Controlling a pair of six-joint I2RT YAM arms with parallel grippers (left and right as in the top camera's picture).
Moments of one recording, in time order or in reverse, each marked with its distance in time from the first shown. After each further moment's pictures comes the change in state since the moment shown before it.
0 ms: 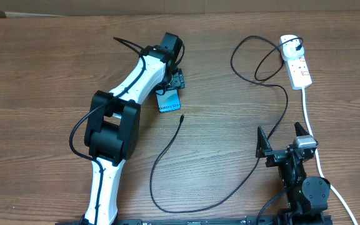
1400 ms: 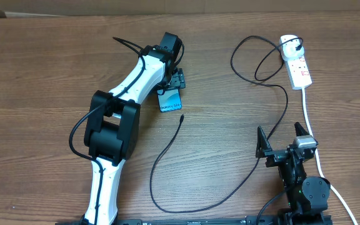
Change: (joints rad) left arm 0.003 0.000 0.001 -0.003 0.000 0.000; right arm 0.000 0.000 0.000 0.000 0.000 0.000
